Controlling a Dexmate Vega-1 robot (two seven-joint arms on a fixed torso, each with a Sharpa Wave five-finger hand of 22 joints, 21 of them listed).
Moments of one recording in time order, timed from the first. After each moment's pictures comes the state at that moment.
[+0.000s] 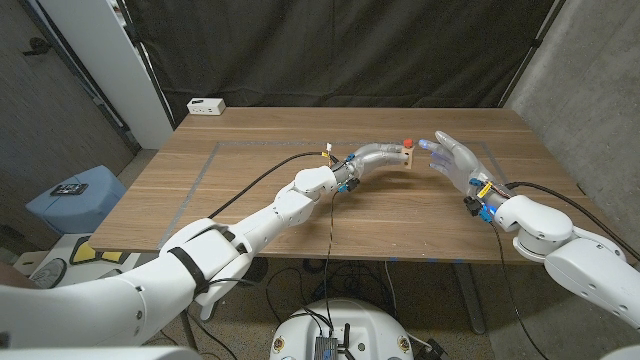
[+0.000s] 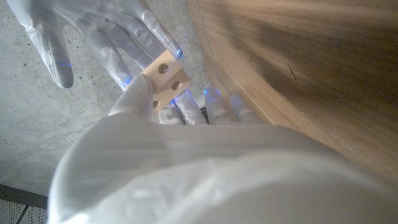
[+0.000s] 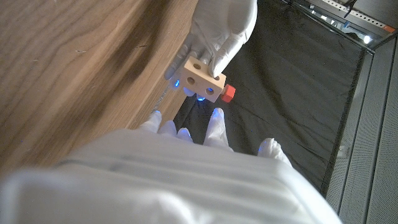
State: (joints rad) left arm 0.42 0.07 0.77 -0.75 -0.36 -0.44 -0.43; left_hand 0.76 0.11 0.40 -0.16 0.20 0.76 -0.16 0.20 0.19 0.70 -0.18 0.22 0.46 0.43 -0.04 0.23 0.21 0.18 0.14 0.23 0.20; right arm -1.42 -0.89 -0.02 -2.08 0.65 -0.04 -0.10; right_hand 0.04 0.08 0.31 0.00 0.18 0.32 -0.10 0.17 0.18 -0.17 0.05 0.19 0.18 -0.17 0.13 0.21 0.20 -0.05 0.12 0.19 0.17
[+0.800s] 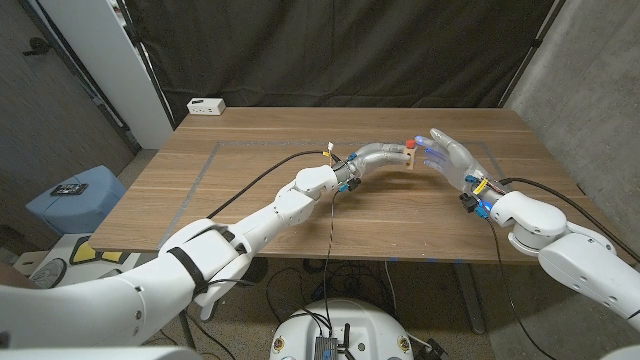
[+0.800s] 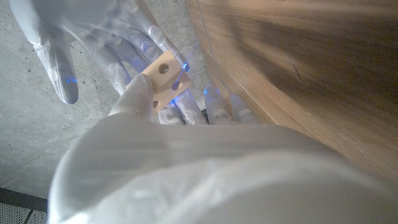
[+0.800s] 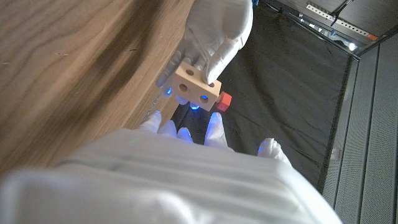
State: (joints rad) left arm 0.42 0.08 0.78 -0.78 -0.35 -0.43 -0.42; left_hand 0.76 0.11 0.40 -0.16 0.20 0.76 -0.16 0.19 0.19 0.70 -0.18 0.22 0.46 0.43 -0.04 0.23 0.21 0.18 0.14 0.23 0.20; right arm -1.36 -0.89 -0.07 -2.03 0.66 -0.01 -0.06; right_hand 0.04 0.08 0.31 0.00 0.18 0.27 -0.11 0.17 0.18 -0.17 0.06 0.18 0.18 -0.17 0.13 0.20 0.20 -0.06 0.13 0.19 0.17
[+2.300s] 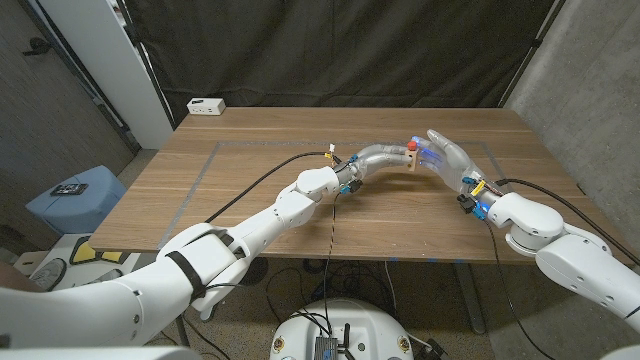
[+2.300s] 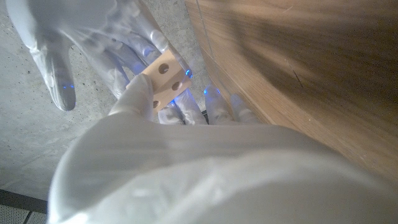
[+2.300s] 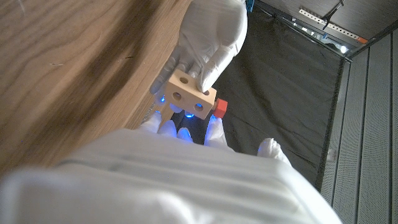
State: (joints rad) left arm 0.44 0.09 0.78 -0.82 -0.34 -0.41 -0.41; left_hand 0.76 0.10 0.40 -0.16 0.20 0.76 -0.16 0.20 0.19 0.70 -0.18 0.22 0.46 0.43 -0.04 0.23 0.21 0.18 0.14 0.23 0.20; right arm -1.35 -0.91 -0.10 -2.02 0.67 0.03 -0.05; right_hand 0.04 0.08 0.32 0.00 0.18 0.26 -0.11 0.18 0.18 -0.17 0.06 0.18 0.18 -0.17 0.13 0.20 0.20 -0.06 0.13 0.19 0.17
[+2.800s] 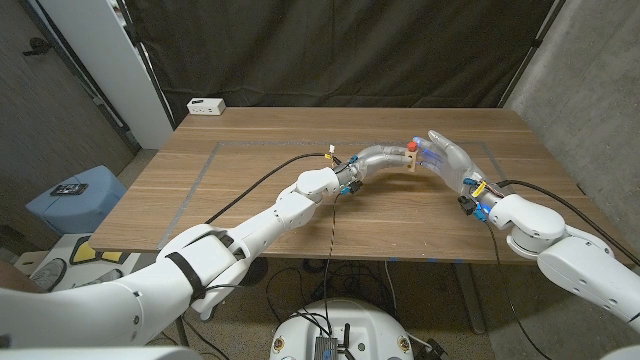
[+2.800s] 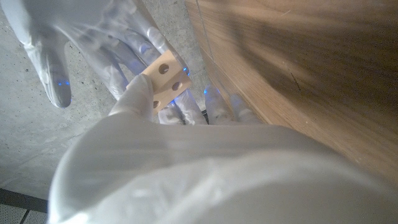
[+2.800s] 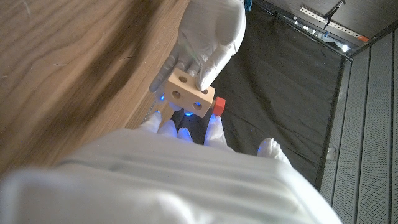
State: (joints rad) left arm 0.44 0.09 0.78 -0.82 -0.35 -0.41 -0.40; left_hand 0.76 0.11 0.40 -0.16 0.20 0.75 -0.16 0.20 0.19 0.70 -0.18 0.22 0.46 0.43 -0.04 0.23 0.21 0.18 0.14 0.23 0.20; right arm -1.38 -0.91 -0.08 -2.04 0.67 0.03 -0.06; right_hand 0.04 0.08 0.32 0.00 0.18 0.27 -0.11 0.18 0.18 -0.17 0.06 0.19 0.18 -0.17 0.13 0.20 0.20 -0.06 0.13 0.19 0.17
